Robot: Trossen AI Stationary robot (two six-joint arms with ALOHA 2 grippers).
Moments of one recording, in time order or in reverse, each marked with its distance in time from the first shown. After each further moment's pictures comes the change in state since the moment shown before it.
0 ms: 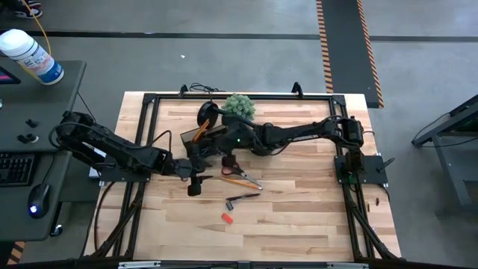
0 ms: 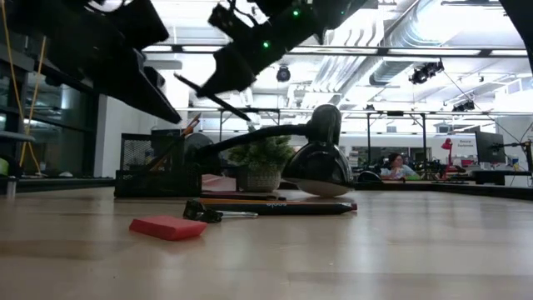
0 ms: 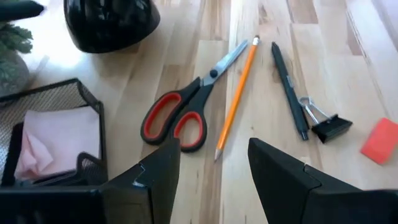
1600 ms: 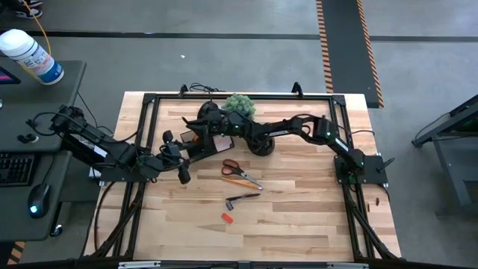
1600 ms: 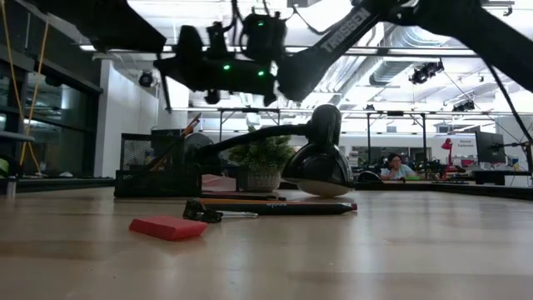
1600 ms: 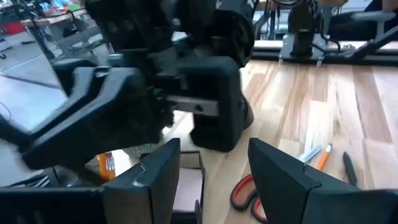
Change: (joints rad) left arm -0.194 -0.337 0.001 -0.080 -0.593 -0.026; right arm -0.136 0.360 0.166 0.881 -0.368 0.516
